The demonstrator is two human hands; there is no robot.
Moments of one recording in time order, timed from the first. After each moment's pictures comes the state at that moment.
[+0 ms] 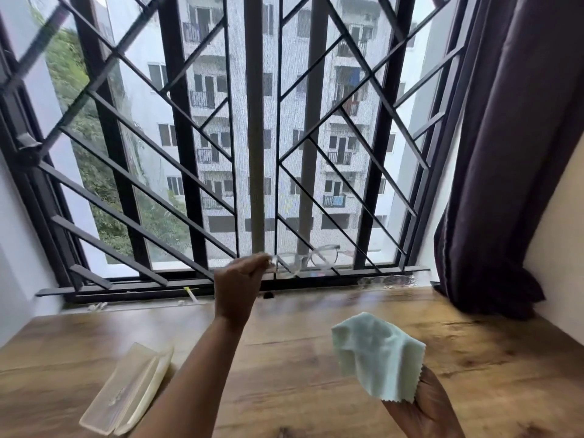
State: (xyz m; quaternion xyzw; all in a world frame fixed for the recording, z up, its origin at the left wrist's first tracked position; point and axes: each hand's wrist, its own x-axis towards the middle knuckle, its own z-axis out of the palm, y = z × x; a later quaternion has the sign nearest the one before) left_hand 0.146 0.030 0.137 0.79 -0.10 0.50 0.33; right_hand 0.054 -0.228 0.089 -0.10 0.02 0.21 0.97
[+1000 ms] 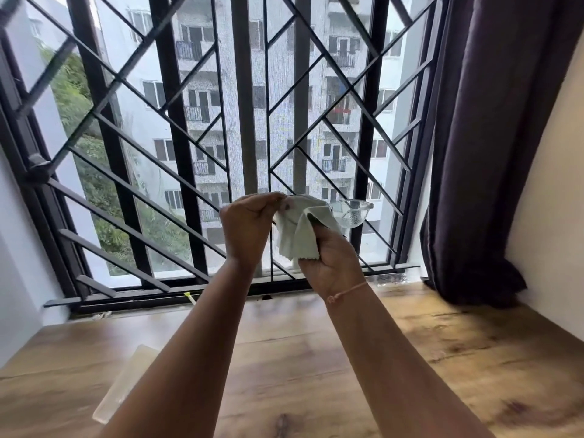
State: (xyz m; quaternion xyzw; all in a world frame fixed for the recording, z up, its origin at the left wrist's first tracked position) left_hand 0.127 -0.002 0.239 0.67 -0.18 0.51 0.50; right_hand 0.097 -0.113 0.233 -0.28 -0.10 0.05 0.95
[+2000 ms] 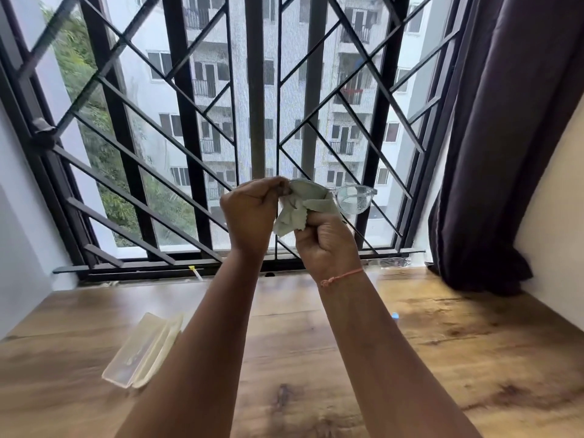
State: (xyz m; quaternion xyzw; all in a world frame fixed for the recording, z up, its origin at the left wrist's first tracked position) left_hand 0.111 -0.002 0.226 0.67 -0.14 0.55 0.49; right_hand 0.086 -0.097 0.232 -0.27 -0.09 0.03 0.96
